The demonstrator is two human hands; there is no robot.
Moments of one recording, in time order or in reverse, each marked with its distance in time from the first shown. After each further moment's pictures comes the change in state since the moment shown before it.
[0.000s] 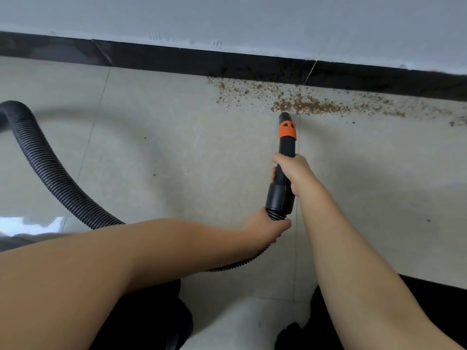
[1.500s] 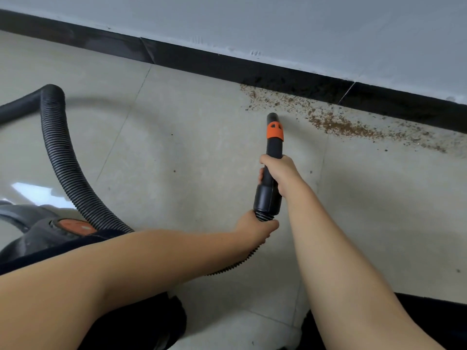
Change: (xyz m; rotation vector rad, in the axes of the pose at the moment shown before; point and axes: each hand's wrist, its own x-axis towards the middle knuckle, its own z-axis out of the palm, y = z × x) left_hand -0.001 0.006 -0.034 -0.133 0.238 -0.104; right_hand 0.015 -0.016 0.063 -0.043 -0.214 -0.034
